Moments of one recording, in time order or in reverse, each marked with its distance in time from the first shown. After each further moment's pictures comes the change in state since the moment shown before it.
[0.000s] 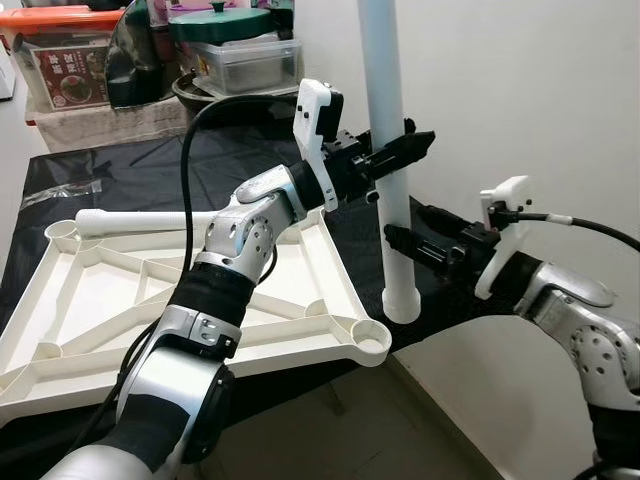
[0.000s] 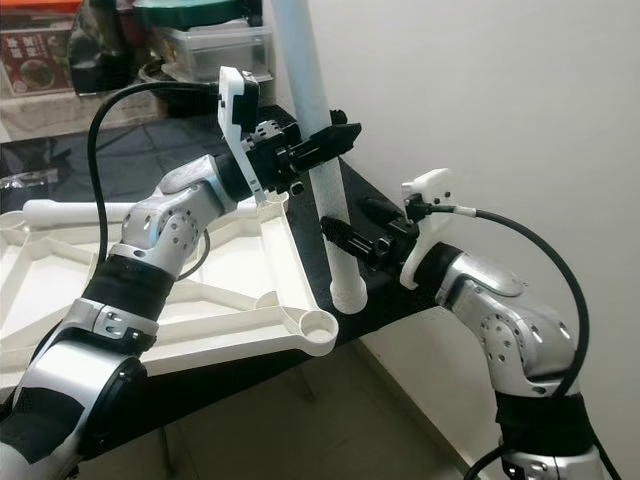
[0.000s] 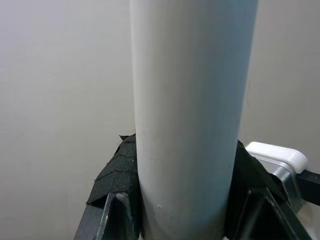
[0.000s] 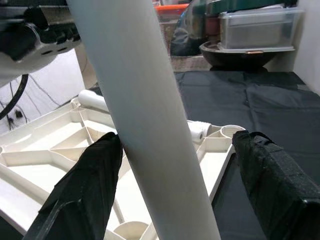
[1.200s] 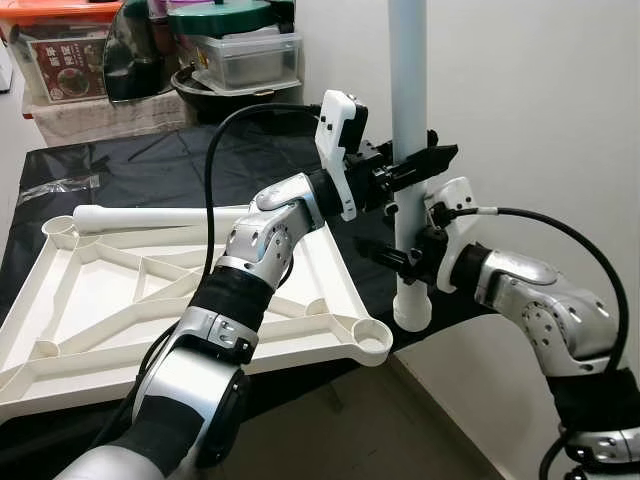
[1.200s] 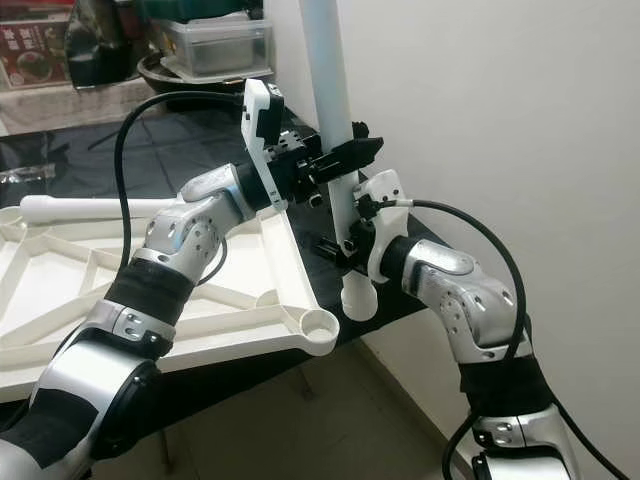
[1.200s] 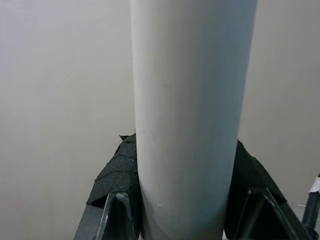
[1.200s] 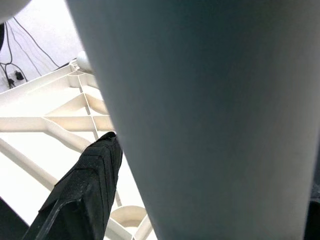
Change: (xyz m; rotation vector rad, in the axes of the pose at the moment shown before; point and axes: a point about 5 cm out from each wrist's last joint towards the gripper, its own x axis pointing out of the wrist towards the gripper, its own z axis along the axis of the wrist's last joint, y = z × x) left arm 0.010 -0.007 -0.011 -0.003 -0.007 -0.032; right arm 0.034 0.003 -0.014 -0.043 0.132 0.046
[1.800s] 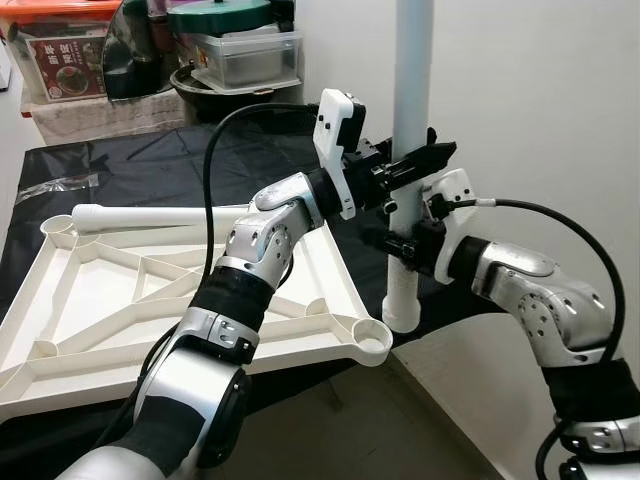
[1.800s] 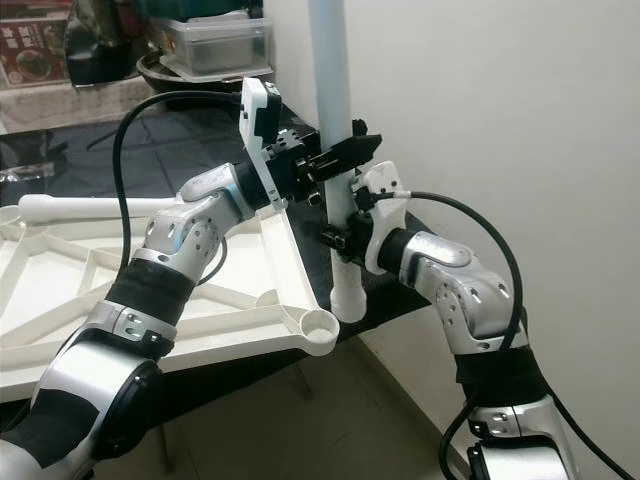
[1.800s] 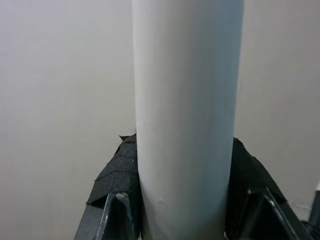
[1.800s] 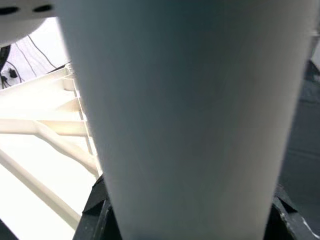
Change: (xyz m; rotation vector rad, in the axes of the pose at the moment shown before) left arm 0.002 0.000 0.002 -0.001 -0.016 0.000; right arm 0.004 -0.001 0.008 -0.051 -0.028 0.001
